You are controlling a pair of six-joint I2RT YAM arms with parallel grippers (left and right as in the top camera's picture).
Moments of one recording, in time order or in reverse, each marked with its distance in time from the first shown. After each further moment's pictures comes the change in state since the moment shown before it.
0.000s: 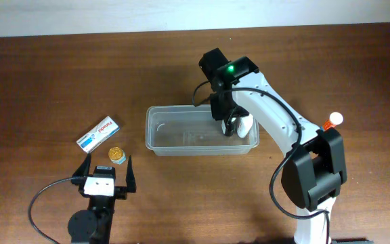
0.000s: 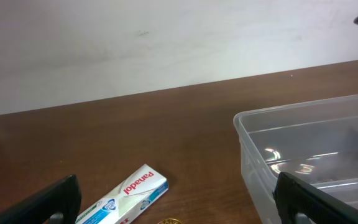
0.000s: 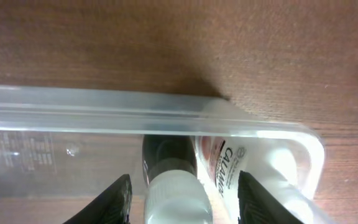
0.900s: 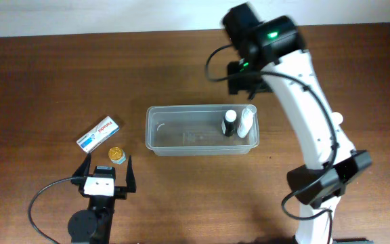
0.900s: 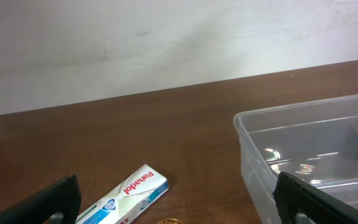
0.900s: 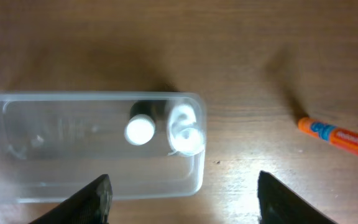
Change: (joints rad) left arm 0.000 0.000 0.000 0.000 0.000 0.000; right arm -0.104 -0.005 0.578 -0.463 -0.005 -0.013
